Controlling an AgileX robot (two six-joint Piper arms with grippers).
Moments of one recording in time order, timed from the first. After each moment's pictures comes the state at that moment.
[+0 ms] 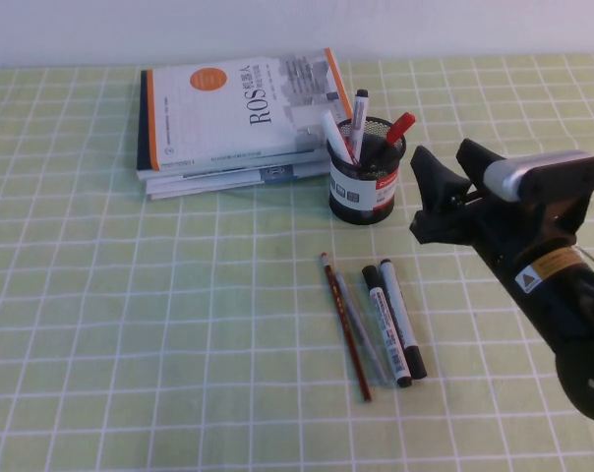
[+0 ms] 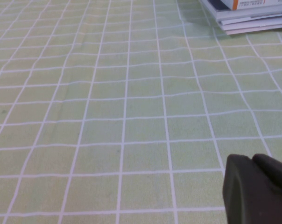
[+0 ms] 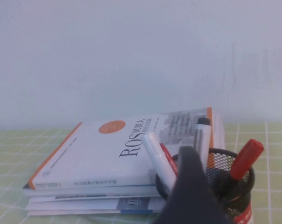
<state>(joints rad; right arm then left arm) 0.55 1.69 -0.63 0.10 -1.07 0.20 0.00 -0.02 0.03 -0.06 0.39 0.16</state>
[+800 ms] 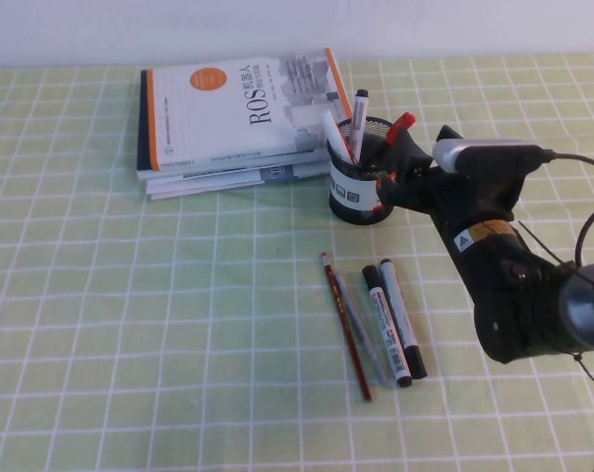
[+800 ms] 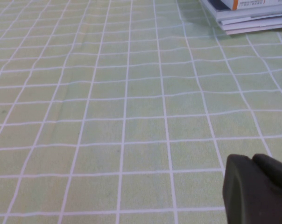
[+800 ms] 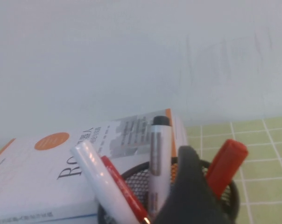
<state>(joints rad) 0.55 2.01 -0.93 0.28 -1.13 0.14 0.00 -0.02 0.03 -0.06 0.39 0.16</state>
